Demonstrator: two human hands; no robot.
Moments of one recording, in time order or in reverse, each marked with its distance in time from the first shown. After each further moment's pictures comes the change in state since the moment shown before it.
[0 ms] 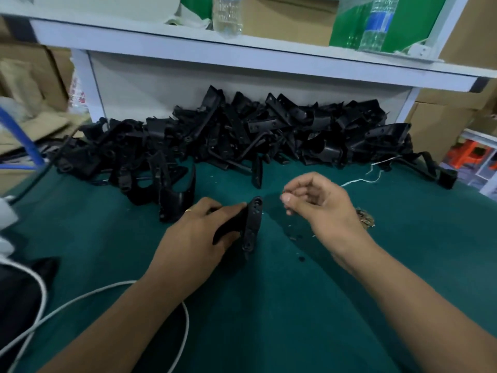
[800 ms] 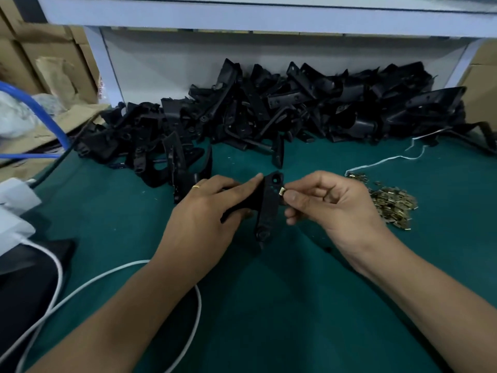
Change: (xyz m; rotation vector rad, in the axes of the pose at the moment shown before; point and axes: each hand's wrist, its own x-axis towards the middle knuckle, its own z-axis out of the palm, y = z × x) left_hand 0.001 -0.002 -0.003 -0.050 0.109 0.065; right_hand -0.015 0.017 0.024 0.371 -0.152 0.038
